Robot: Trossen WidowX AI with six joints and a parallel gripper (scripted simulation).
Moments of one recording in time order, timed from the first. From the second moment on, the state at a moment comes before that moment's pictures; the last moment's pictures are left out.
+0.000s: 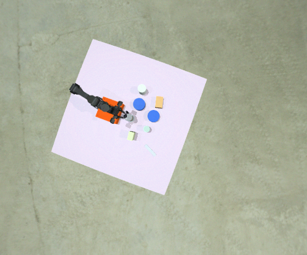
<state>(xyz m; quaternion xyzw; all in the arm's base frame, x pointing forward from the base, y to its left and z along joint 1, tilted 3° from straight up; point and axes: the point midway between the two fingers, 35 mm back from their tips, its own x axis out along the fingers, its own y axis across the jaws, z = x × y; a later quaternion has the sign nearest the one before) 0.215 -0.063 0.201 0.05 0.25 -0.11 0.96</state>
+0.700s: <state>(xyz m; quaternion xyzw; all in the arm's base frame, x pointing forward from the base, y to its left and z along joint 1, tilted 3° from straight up) 0.222 -0.064 0.187 0.05 0.22 -0.11 0.97</state>
